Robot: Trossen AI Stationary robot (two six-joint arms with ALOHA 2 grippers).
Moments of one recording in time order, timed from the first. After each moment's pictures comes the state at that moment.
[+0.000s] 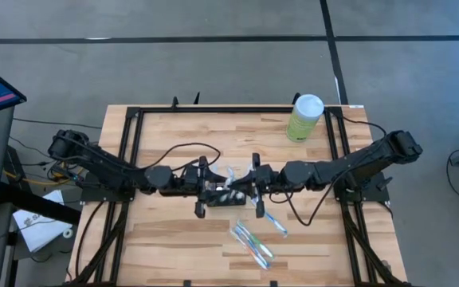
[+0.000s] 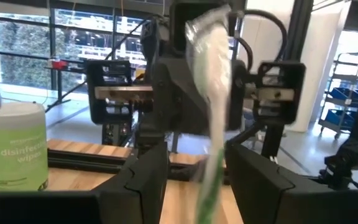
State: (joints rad) left arm -0.29 1.42 0.70 0.89 -0.31 -0.08; right arm 0.28 1.46 0.96 0.48 0.23 0.12
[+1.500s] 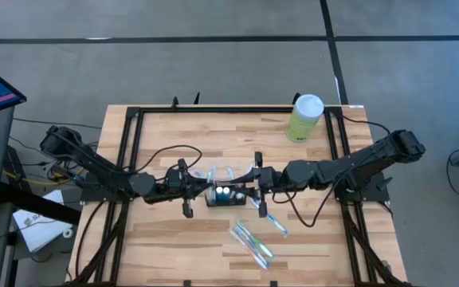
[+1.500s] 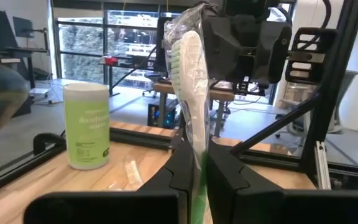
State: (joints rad) left arm -0.42 1.29 0.48 0.93 -0.64 -0.04; right arm 0.29 1.43 0.96 0.43 0.23 0.02
